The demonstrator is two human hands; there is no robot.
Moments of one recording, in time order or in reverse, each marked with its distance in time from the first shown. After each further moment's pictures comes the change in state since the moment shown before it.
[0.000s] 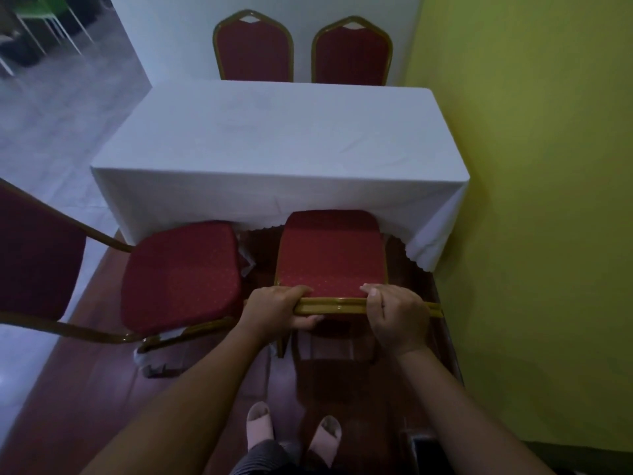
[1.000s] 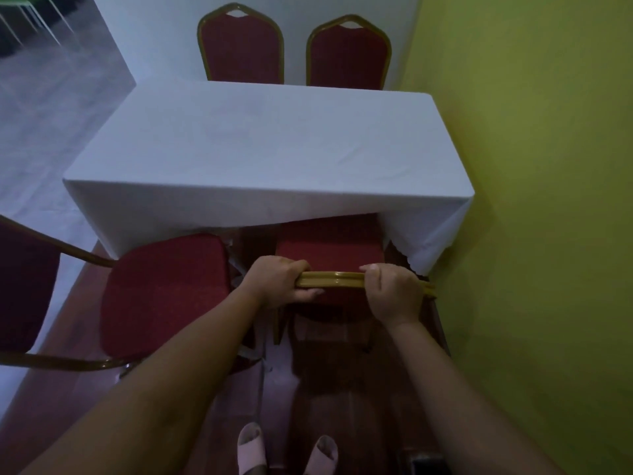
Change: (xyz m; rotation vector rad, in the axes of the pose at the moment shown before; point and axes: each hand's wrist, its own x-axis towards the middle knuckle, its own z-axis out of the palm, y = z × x) left_hand 0.116 -0.067 0.024 0.032 -0.201 0.112; right_hand 0.099 0.029 0.051 -0.055 -0.015 0.147
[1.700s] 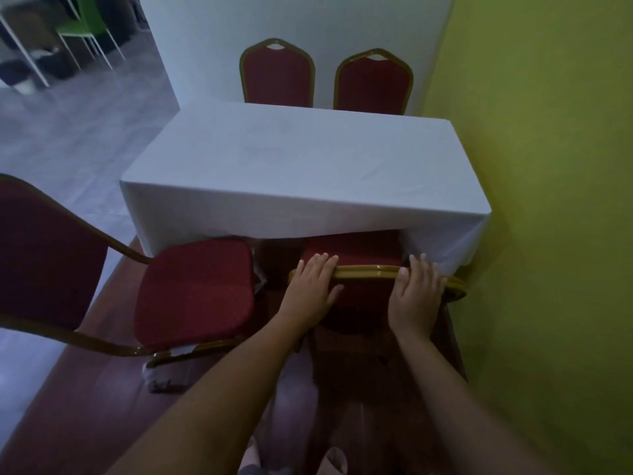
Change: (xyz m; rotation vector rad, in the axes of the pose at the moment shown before) left_hand -0.041 0.054 0.003 -0.132 -0.022 -0.327; right_hand -0.033 -0.022 -0.002 -0.028 0.008 0.323
